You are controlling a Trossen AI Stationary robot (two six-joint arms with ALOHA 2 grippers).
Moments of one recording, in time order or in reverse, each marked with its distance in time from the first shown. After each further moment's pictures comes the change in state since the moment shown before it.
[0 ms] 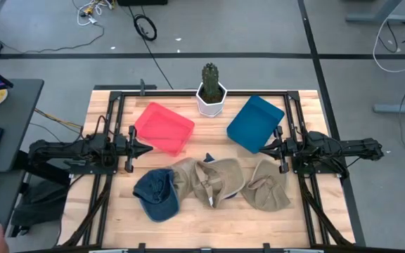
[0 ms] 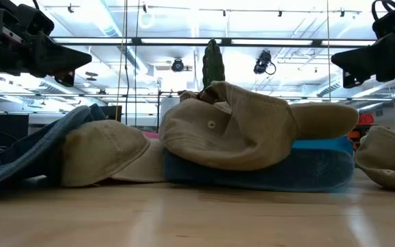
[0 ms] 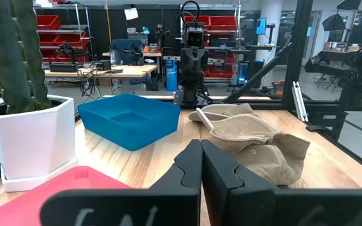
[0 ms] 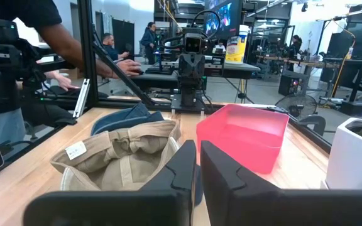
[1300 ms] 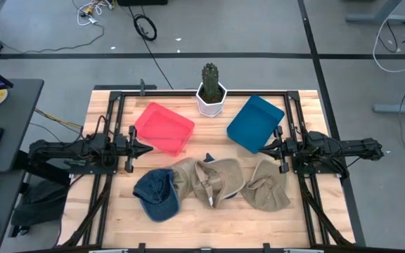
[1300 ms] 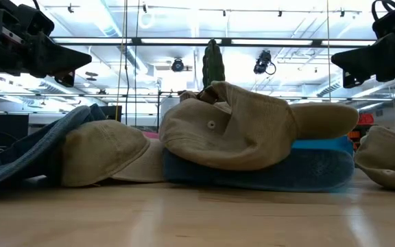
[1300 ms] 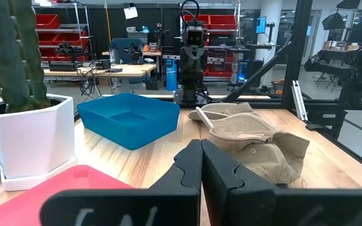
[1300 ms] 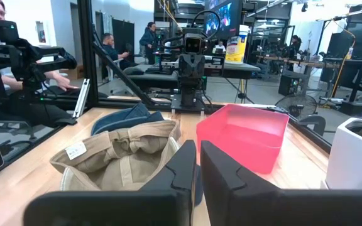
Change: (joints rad) left arm 0.000 0.002 0.000 -0.002 0.000 0.000; right arm 0.000 0.000 0.000 0.000 0.000 0.000
